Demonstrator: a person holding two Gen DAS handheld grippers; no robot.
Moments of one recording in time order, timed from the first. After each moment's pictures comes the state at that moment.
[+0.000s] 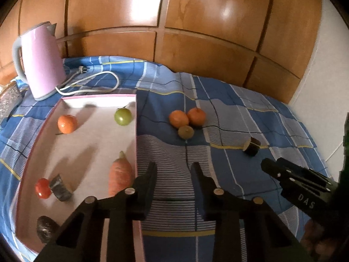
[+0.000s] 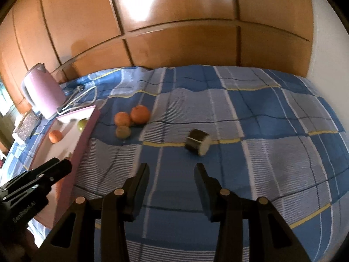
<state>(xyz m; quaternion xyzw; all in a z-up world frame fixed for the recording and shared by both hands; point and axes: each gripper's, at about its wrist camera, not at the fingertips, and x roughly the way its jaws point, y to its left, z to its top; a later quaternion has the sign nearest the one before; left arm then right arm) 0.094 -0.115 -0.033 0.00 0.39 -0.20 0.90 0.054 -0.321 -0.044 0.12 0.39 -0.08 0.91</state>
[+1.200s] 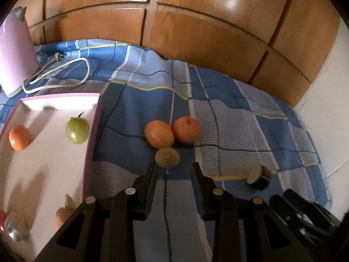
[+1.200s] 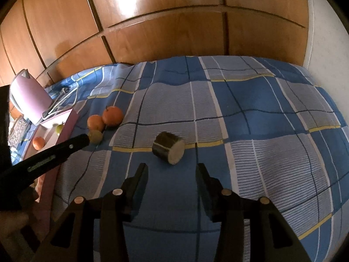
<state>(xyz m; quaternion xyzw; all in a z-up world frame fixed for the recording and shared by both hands) 0.183 -0.174 -0.066 -0.02 0.45 -0.20 0.87 0.076 -0.361 -0.061 0.13 0.41 -0.09 0.90</state>
